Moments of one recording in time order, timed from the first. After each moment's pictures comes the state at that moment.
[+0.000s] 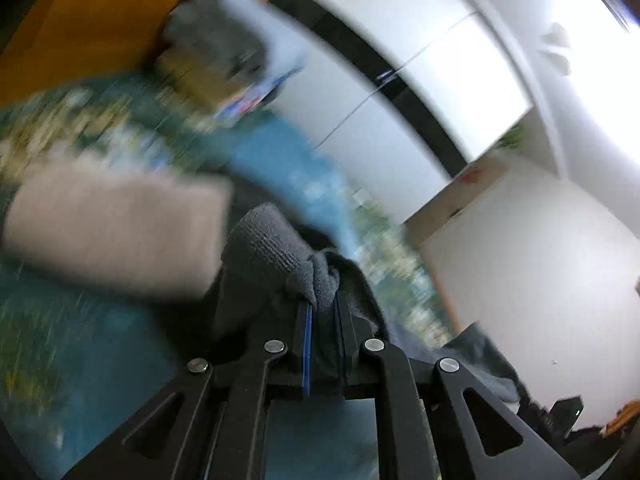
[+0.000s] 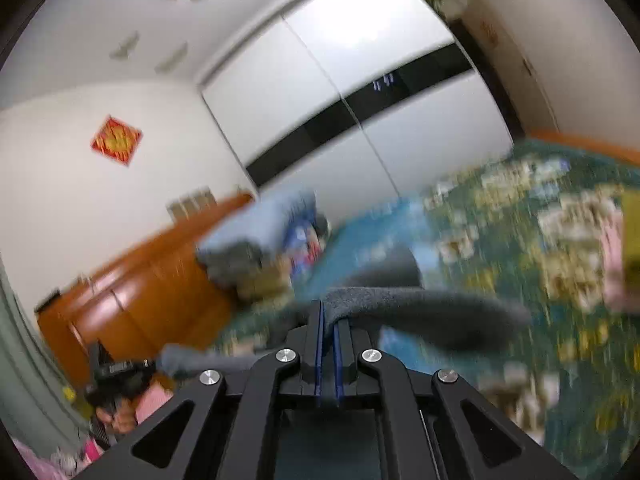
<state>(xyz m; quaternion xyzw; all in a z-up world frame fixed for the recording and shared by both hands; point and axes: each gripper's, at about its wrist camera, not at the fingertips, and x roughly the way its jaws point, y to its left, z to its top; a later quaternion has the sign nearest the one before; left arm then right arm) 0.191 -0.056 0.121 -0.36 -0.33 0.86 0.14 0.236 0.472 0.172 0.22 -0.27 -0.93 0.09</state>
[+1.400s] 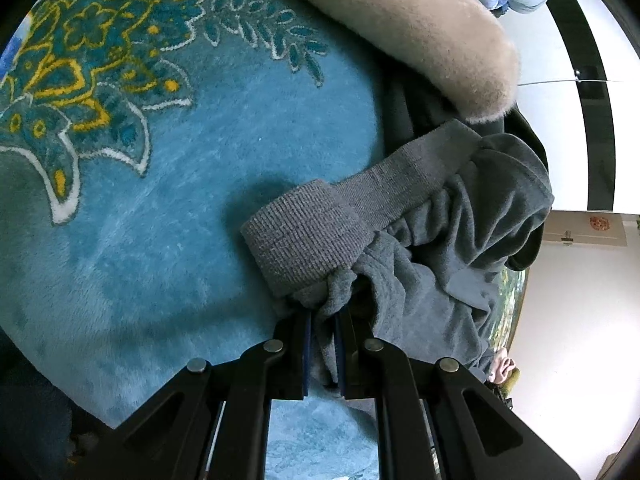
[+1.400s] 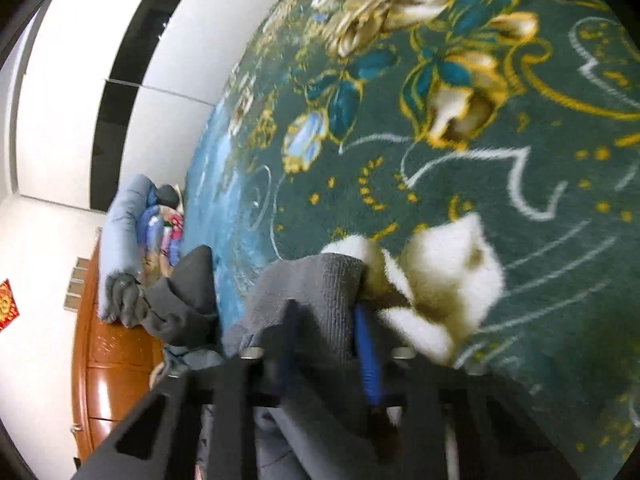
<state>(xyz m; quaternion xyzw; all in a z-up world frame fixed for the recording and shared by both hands) 0.188 -0.067 -0.032 -0.56 -0.47 0.69 -0.03 0.106 0.626 -0.047 0.38 -0.52 -0.76 -0.05</state>
